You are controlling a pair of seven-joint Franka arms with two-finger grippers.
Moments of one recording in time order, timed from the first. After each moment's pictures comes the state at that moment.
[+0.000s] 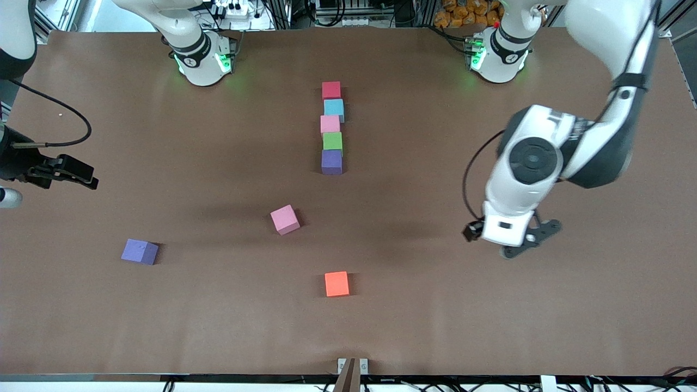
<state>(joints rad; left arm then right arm) 0.01 0.46 -0.41 -1.51 0.38 1.87 -0.94 0.05 0.19 -0.06 -1.40 0.03 1.60 0.02</state>
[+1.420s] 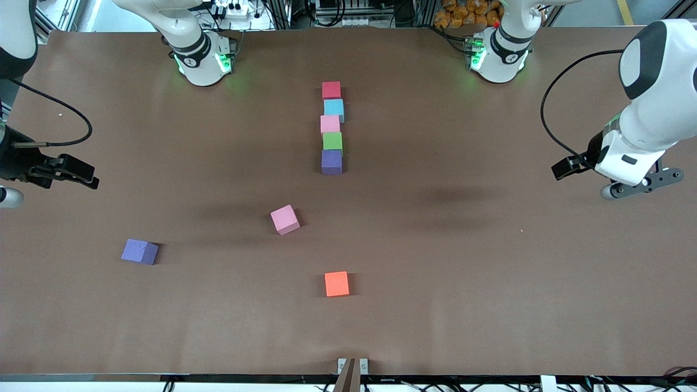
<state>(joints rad) -0.05 0.01 -0.04 -1.86 0.08 1.81 -0.37 0.05 0.19 -0.06 -1.40 0.03 1.59 0.02</state>
